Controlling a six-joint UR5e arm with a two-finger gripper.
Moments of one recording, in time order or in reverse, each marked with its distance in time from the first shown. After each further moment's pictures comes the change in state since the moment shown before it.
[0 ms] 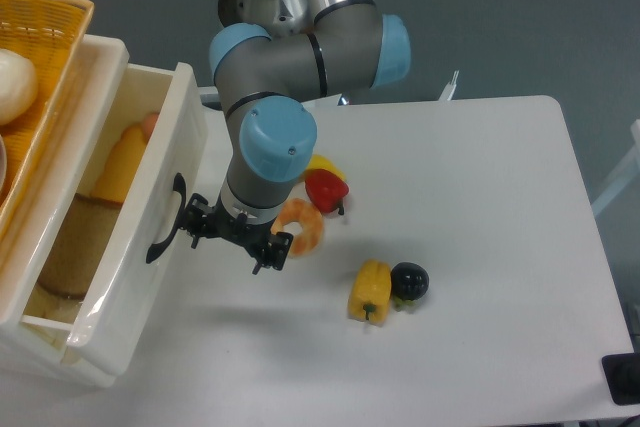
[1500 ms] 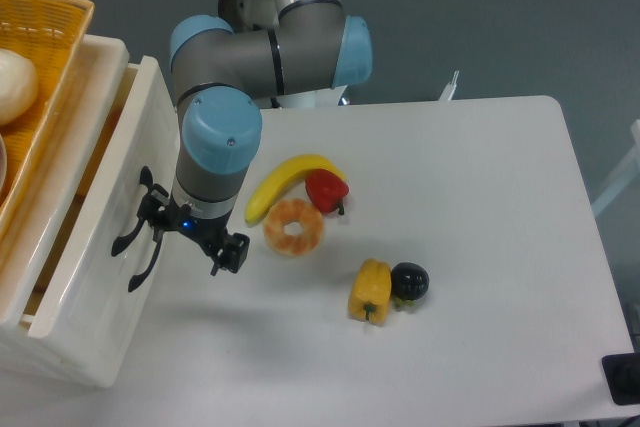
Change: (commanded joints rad) arm -0.074 0.014 -0.005 0.023 0.006 0.044
